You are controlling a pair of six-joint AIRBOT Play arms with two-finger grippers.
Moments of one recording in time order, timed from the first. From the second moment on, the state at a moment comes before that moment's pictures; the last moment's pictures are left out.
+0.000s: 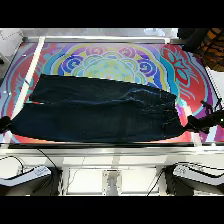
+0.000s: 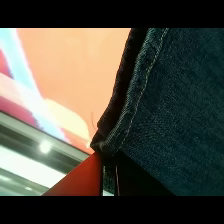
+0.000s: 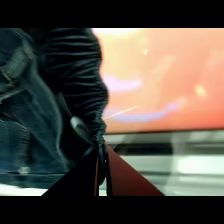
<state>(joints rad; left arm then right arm) 0.90 -1.27 1.04 1.41 -1.17 -1.18 -0.69 -1.30 0.92 -1.29 1.45 1.18</state>
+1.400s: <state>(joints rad) 0.37 -1.59 1.60 1.28 -1.21 -1.37 -0.90 -1.26 1.27 -1.39 1.48 1.33</state>
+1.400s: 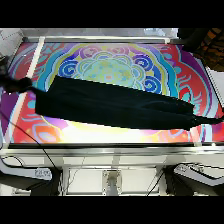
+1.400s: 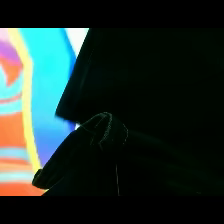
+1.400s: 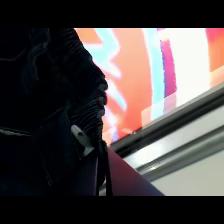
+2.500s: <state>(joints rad) 0.25 -1.95 1.78 1.27 -0.63 -1.70 -0.60 -1.58 1.27 -1.25 0.85 1.60</state>
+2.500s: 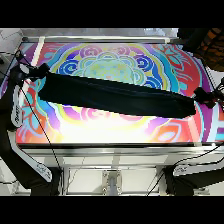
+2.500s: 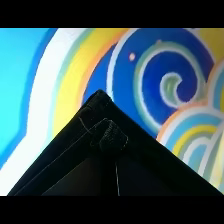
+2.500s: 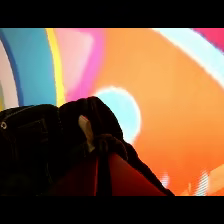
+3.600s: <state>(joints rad) 0.28 -1.92 1.79 1.59 -0.57 -1.92 -0.49 -1.68 1.27 -1.19 0.53 1.70</state>
